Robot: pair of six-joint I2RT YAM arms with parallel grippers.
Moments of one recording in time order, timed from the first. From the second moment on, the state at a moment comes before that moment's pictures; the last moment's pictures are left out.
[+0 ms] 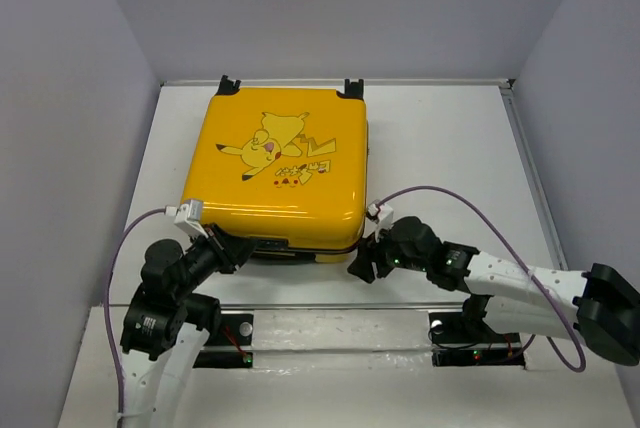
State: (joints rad) left arm -0.24 0.11 0.54 -0.72 0.39 -0.73; right arm 0.98 0.99 0.41 0.00 -0.16 0.45
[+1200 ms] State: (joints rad) left arm -0.89 0.65 0.48 -0.05 -0.06 -0.86; right arm 0.58 1.16 0.56 0.17 -0.29 0.23
